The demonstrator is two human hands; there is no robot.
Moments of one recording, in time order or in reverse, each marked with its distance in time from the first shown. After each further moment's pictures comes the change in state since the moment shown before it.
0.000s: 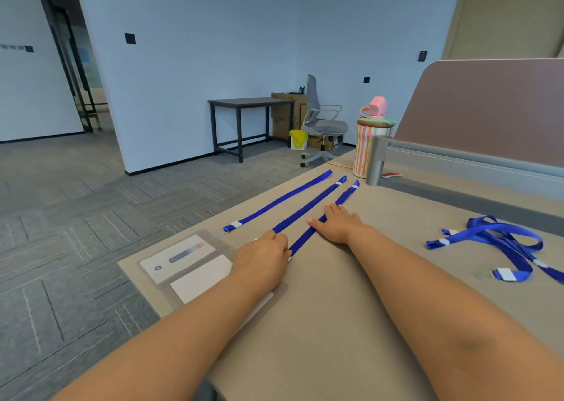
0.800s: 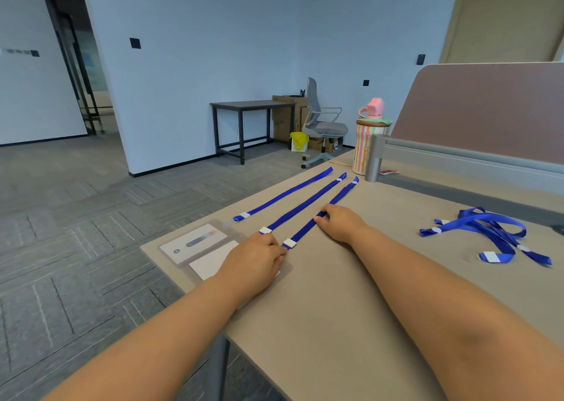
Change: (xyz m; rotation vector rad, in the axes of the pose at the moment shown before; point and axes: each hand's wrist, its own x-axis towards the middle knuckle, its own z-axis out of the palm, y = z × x) left_hand -0.049 -0.024 -0.006 0.017 0.045 0.203; right_hand -0.045 -0.009 -0.004 0.147 0.122 -0.081
